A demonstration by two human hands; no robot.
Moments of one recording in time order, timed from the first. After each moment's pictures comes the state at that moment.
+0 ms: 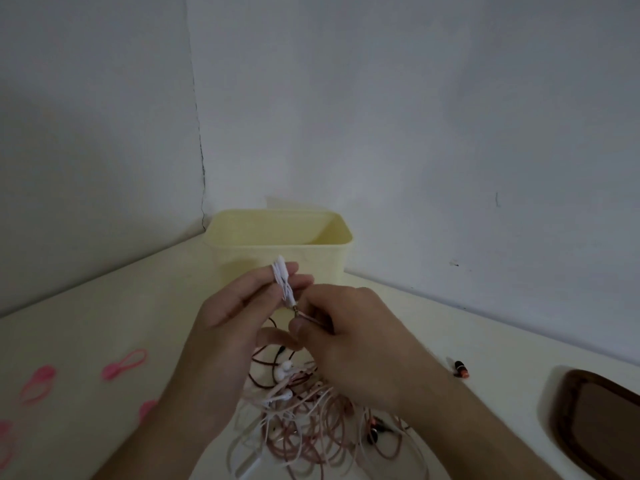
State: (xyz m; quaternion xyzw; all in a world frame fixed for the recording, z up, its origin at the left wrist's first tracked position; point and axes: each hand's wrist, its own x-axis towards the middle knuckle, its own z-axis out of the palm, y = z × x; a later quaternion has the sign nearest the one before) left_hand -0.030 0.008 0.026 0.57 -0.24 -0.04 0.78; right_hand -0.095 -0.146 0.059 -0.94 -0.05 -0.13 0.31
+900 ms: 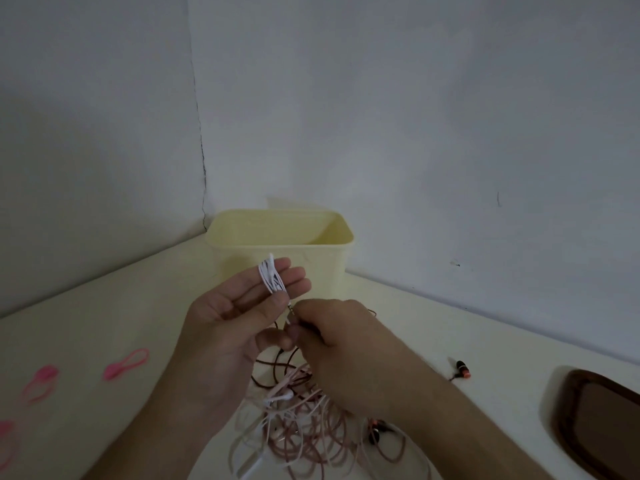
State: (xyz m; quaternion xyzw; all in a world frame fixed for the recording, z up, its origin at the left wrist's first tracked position) left_hand -0.028 0.008 0.027 0.49 -0.21 -0.07 0.84; right_hand -0.090 -0.140 0.053 -0.96 -0.07 -0.09 0.28
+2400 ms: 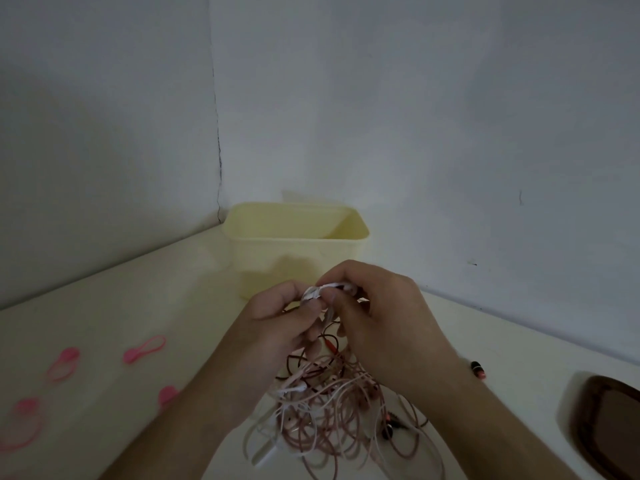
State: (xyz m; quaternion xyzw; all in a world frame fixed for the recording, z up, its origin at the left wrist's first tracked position) left_hand -0.024 0.004 0.016 0.57 -0.26 -0.16 0.76; right_hand -0.085 -0.157 0.049 -0.90 -0.04 -0.24 0.35
